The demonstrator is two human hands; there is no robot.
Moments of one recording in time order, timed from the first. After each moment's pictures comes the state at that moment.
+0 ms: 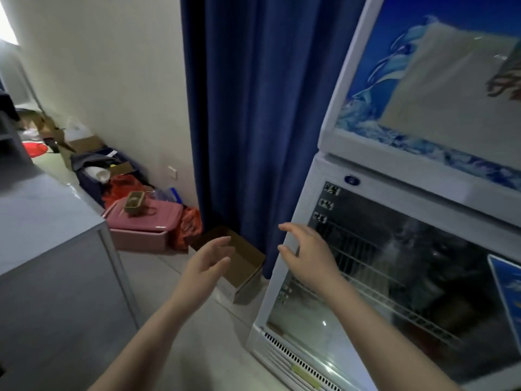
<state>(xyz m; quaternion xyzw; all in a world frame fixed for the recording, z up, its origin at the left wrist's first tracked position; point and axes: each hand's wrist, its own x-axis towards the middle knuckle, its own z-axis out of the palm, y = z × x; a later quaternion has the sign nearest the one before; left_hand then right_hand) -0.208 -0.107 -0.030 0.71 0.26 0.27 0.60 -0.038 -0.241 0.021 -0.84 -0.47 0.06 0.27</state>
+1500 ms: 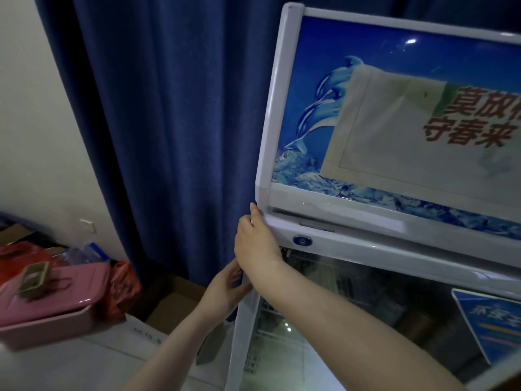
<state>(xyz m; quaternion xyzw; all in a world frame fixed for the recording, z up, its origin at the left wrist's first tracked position) 0.005 -0.070 -0.021 0.78 0.05 0.16 0.60 0.055 -0.136 0.082 -0.75 -0.41 -0.24 -0.47</state>
